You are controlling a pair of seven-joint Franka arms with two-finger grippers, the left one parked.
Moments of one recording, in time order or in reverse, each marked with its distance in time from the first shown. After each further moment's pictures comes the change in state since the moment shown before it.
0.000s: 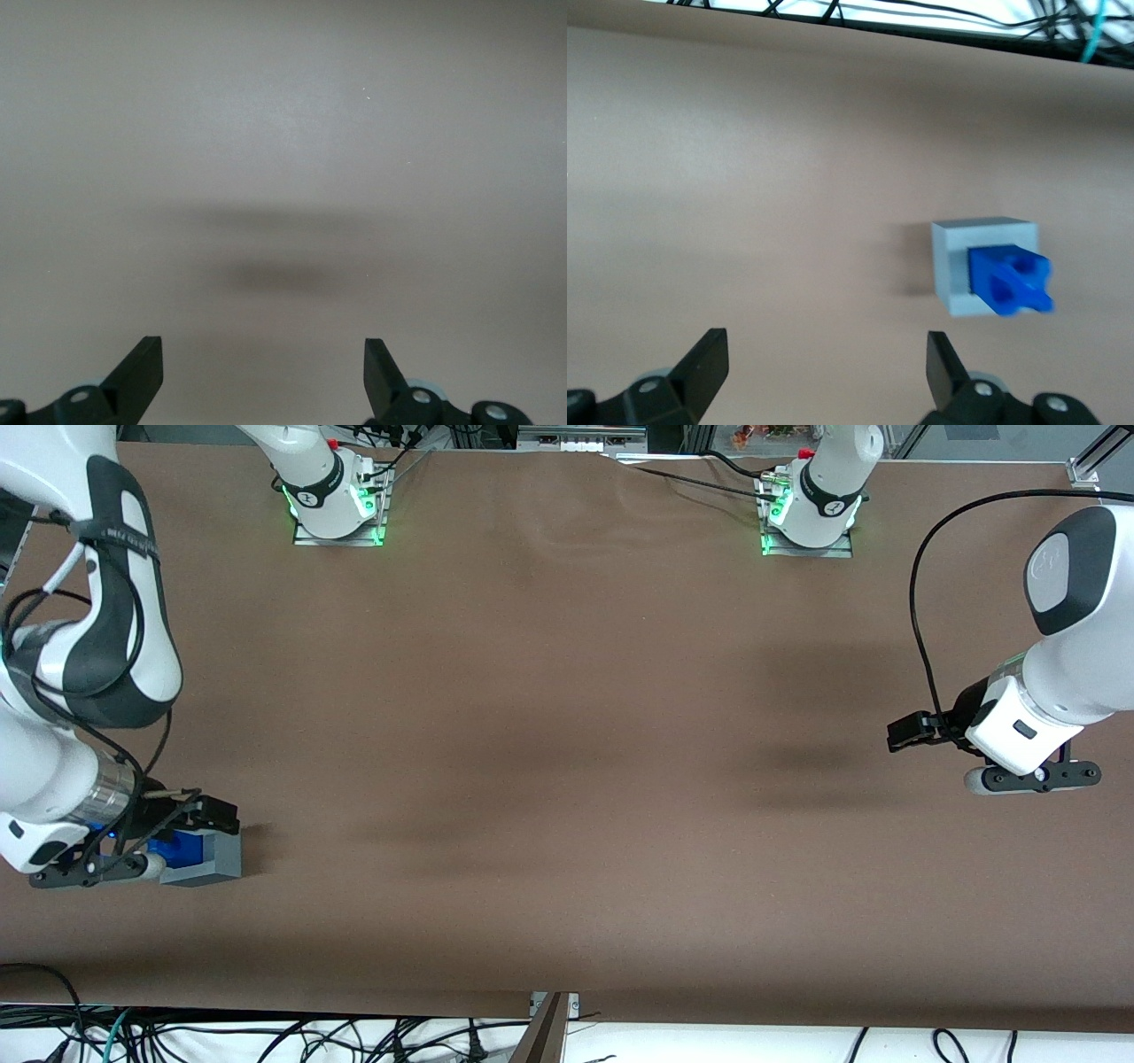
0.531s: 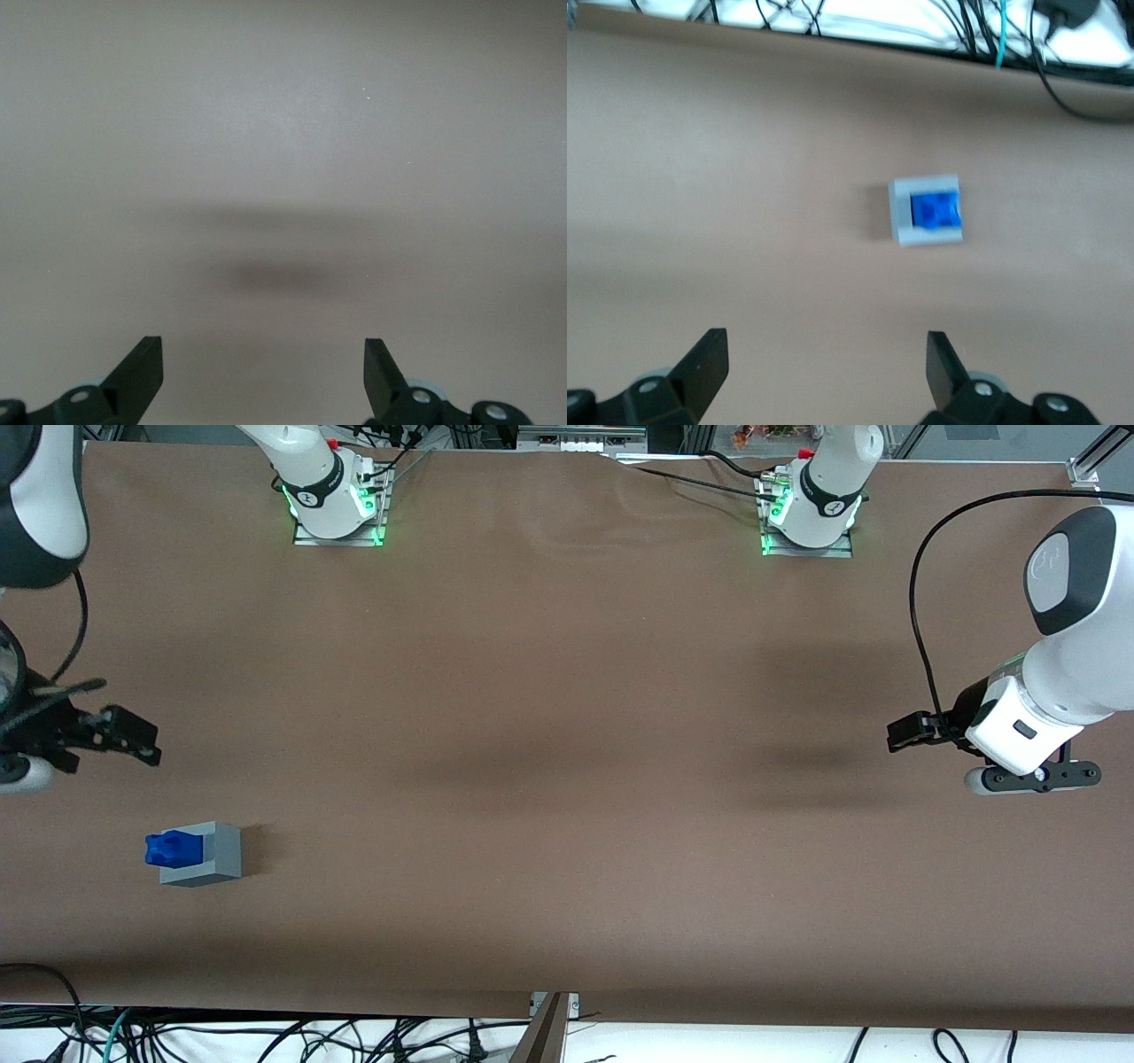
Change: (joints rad) arm -0.017 -0.280 -0.011 -0.122 -0.039 -0.143 -0.005
